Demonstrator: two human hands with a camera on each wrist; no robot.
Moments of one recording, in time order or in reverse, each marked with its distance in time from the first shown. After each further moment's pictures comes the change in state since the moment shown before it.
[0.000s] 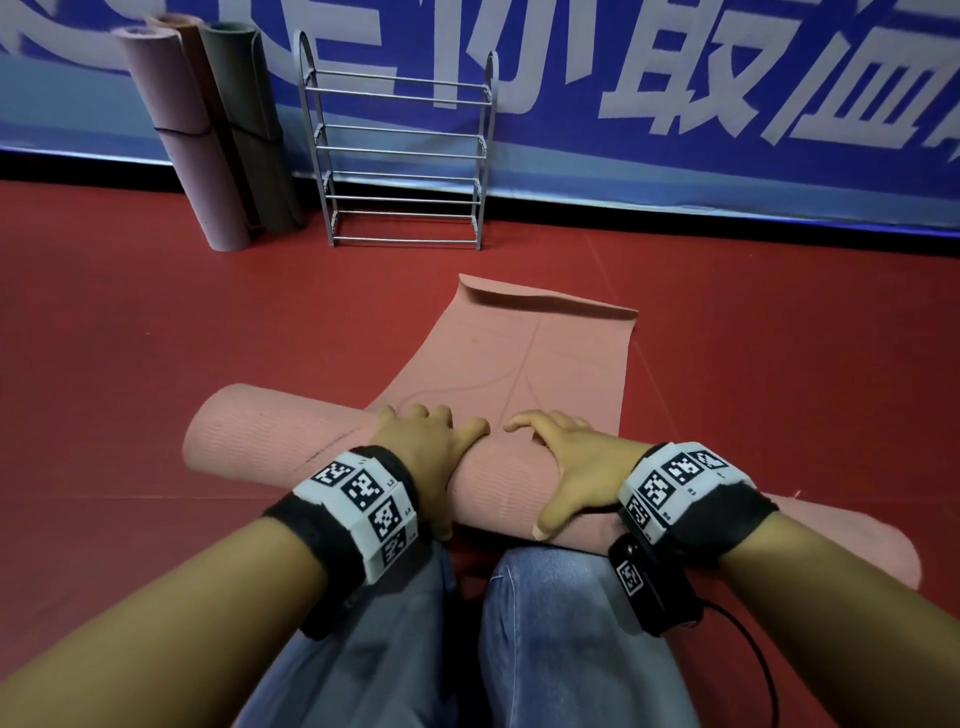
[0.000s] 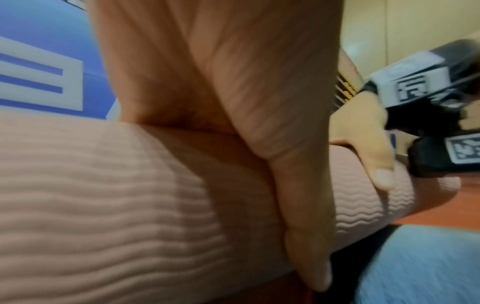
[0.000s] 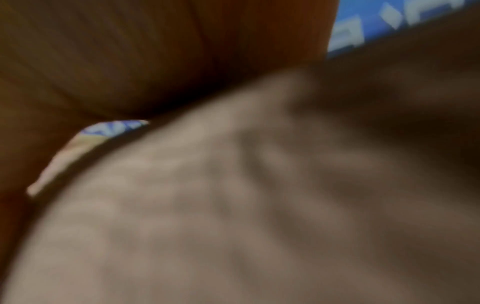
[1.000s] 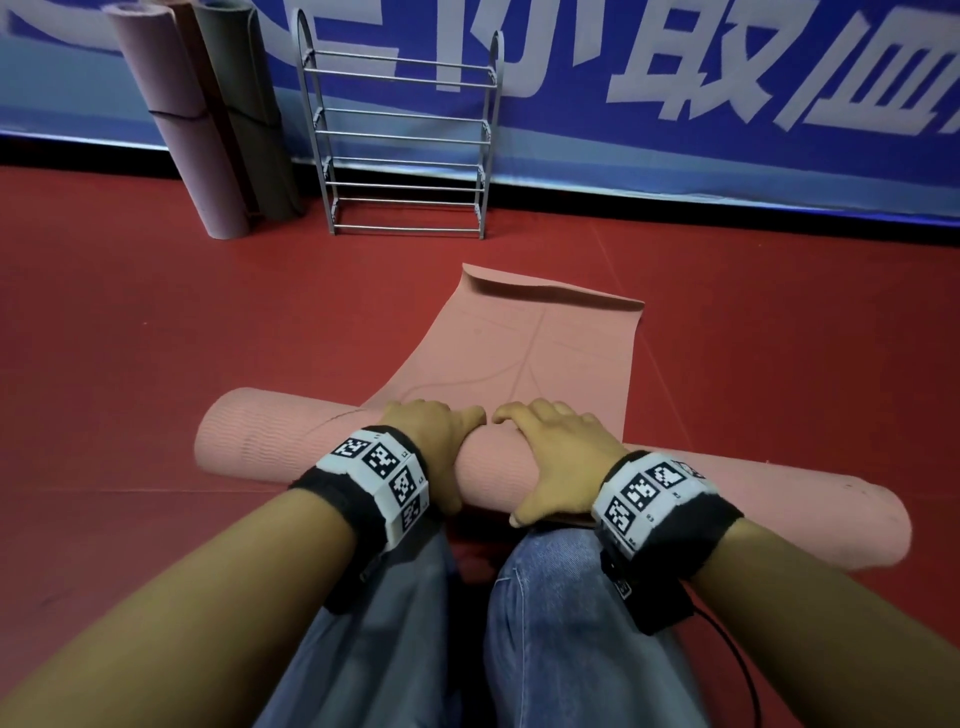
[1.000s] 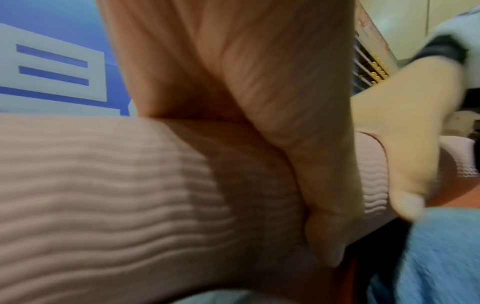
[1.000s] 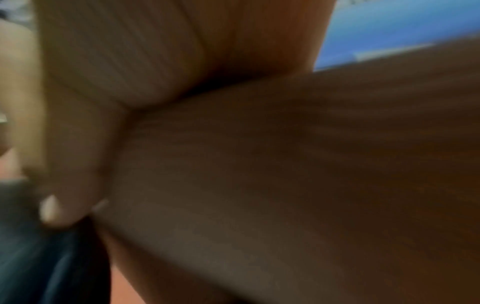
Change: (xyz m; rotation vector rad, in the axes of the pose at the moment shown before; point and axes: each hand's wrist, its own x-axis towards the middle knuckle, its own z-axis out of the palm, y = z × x) left_hand 0.030 -0.013 0.005 -0.119 -0.002 -0.013; right_hand 0.023 -0.012 0.016 -0.297 0.192 -0.002
